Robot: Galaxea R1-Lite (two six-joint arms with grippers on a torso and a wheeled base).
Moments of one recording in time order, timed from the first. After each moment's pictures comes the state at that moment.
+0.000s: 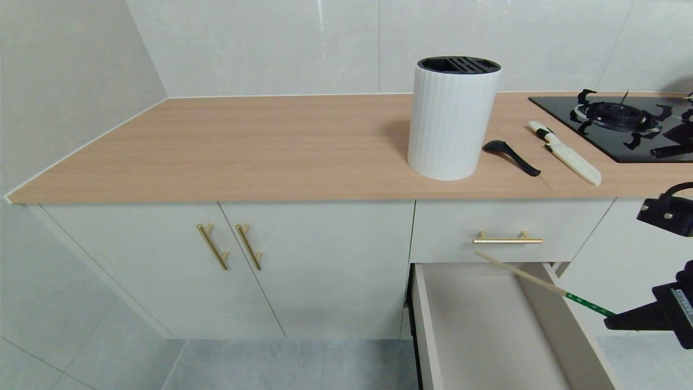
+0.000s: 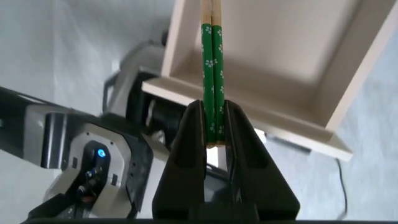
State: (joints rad) left arm 0.00 0.00 0.00 0.00 -0.02 0.01; right arm 0.29 1.30 -1.05 0.72 0.17 0.10
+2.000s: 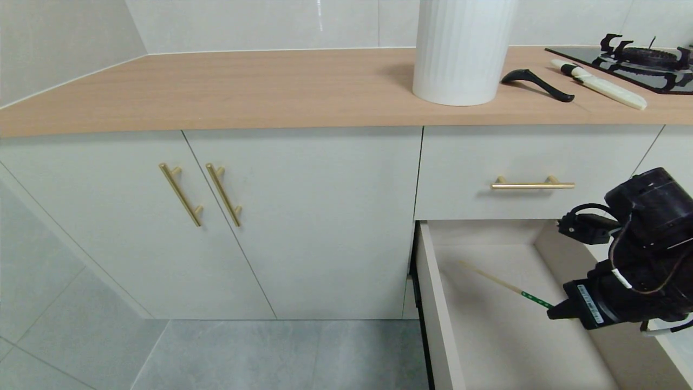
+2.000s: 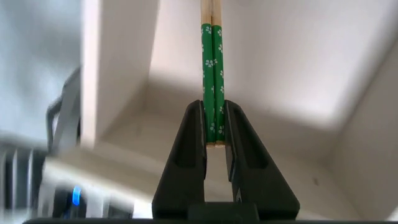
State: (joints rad) left arm 0.00 0.00 0.00 0.00 -0.02 0.01; right arm 0.33 1.54 -0.97 0.45 0.09 0.12
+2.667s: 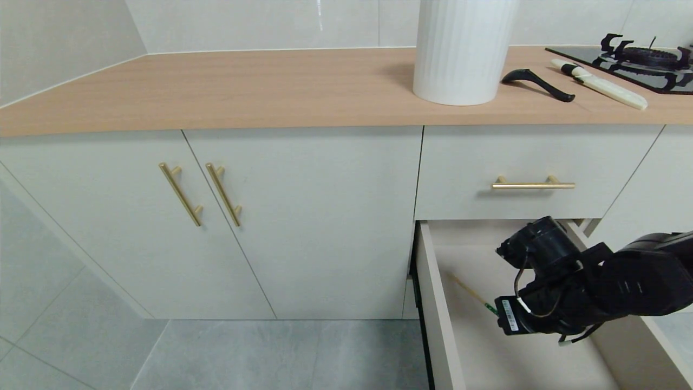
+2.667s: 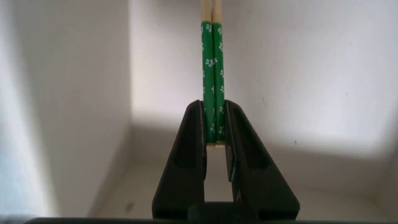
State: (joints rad) left arm 0.00 0.00 0.00 0.00 -0.02 0.01; right arm 0.45 1.84 -0.88 0.11 -0.09 0.33
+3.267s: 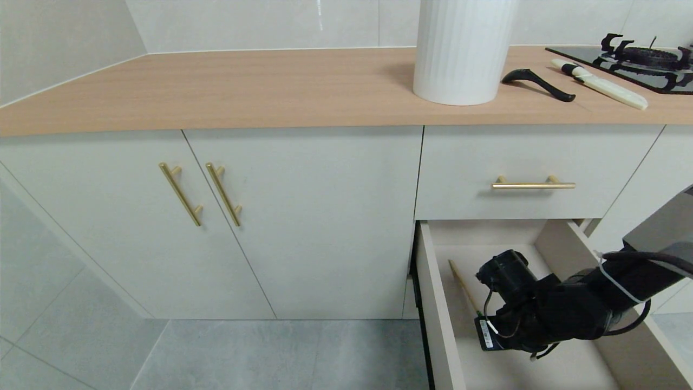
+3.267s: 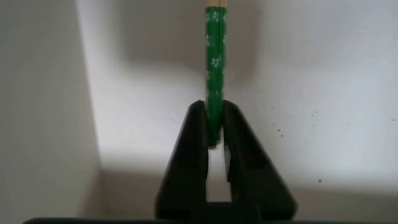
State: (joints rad) left arm 0.00 0.00 0.00 0.00 -0.02 0.01; right arm 0.47 2.07 -0.82 -0.13 -0.16 0.36
